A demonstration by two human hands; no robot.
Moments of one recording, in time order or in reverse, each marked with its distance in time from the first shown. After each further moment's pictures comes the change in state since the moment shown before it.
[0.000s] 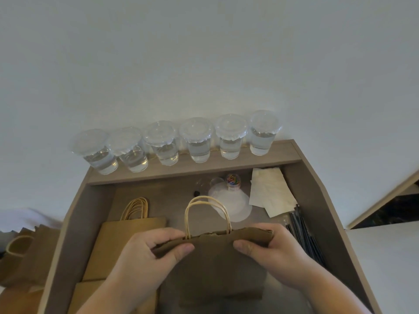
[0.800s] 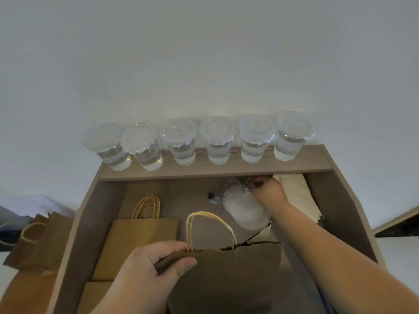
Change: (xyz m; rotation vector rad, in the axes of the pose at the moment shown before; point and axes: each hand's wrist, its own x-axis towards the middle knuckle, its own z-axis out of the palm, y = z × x) left_hand 0.005 -0.024 -0.017 0.019 0.002 -0.184; right_hand 0.226 0.090 -0.044 -0.662 0.398 0.290
